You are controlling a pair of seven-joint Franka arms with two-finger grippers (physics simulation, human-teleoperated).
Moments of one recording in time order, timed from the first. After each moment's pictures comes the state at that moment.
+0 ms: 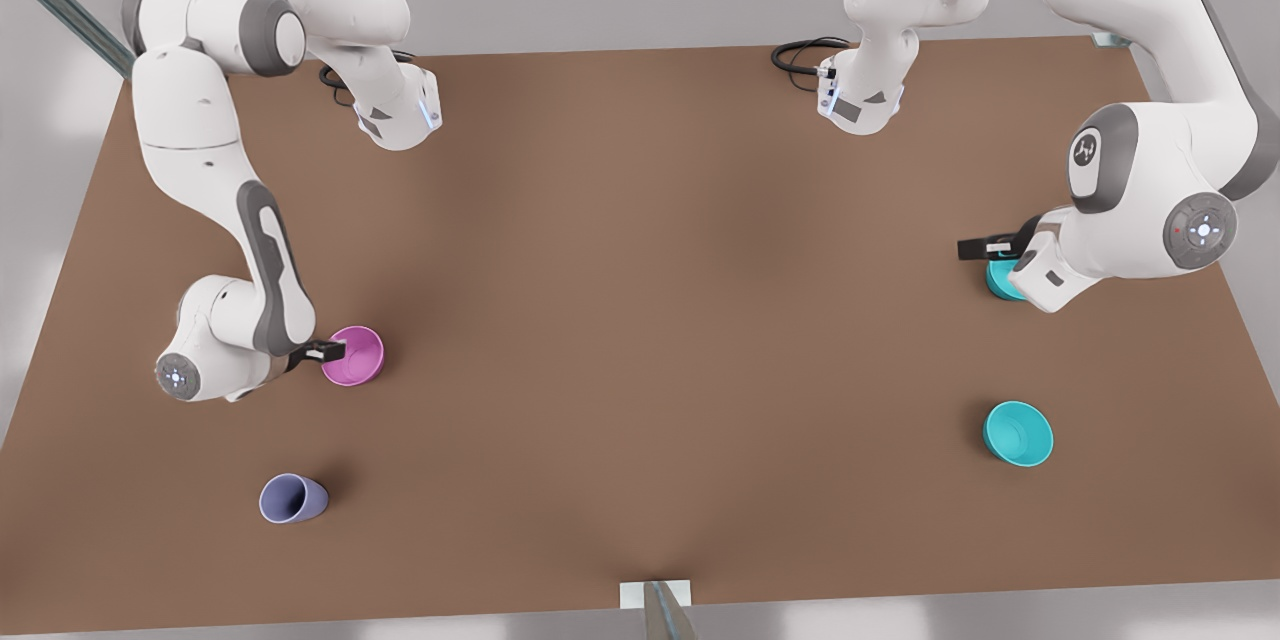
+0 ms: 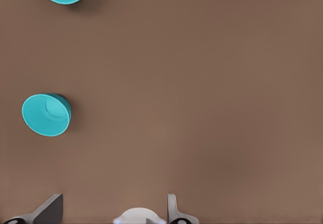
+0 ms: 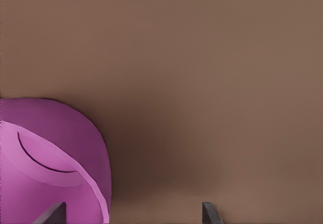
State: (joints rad) left arm -0.01 0.24 -0.02 -1.46 -0.02 1.31 -0.08; right arm -0.10 0.61 -0.07 -1.81 0.11 1.96 -0.05
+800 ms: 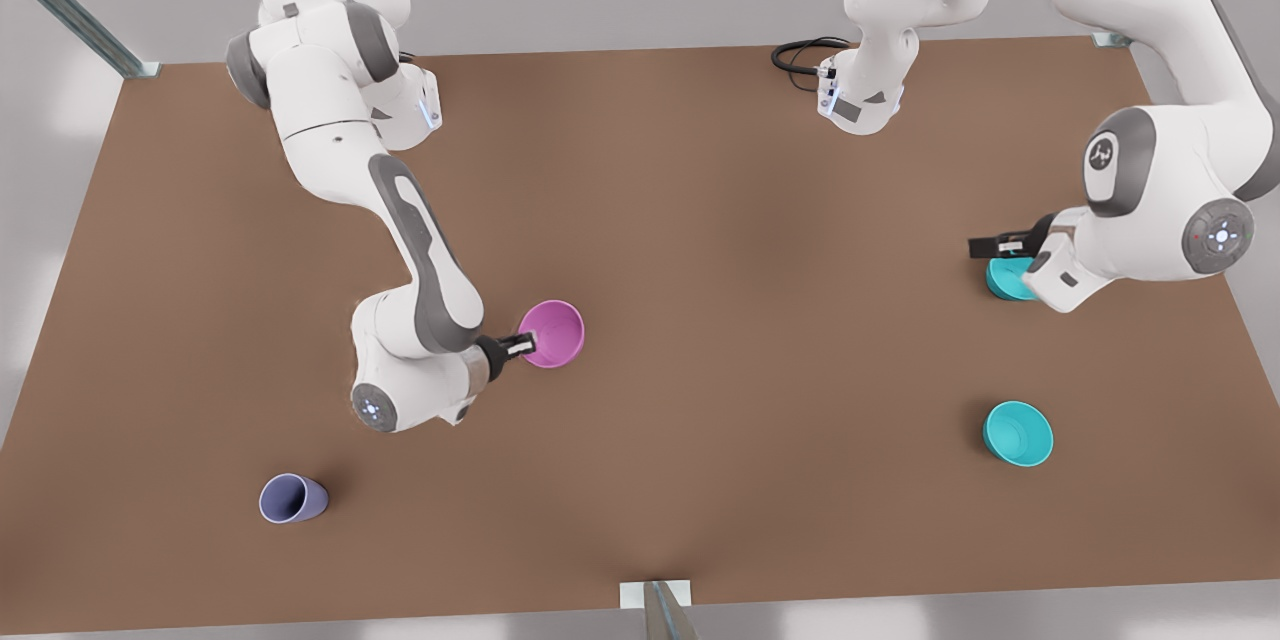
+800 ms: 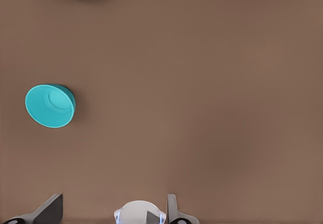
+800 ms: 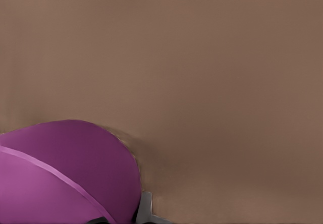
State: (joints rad) left arm 0.02 0.25 -0.02 -1.46 -0.02 1.28 -0.07; right arm 0.37 0.80 -0.02 -1.24 0.68 1.63 0.04
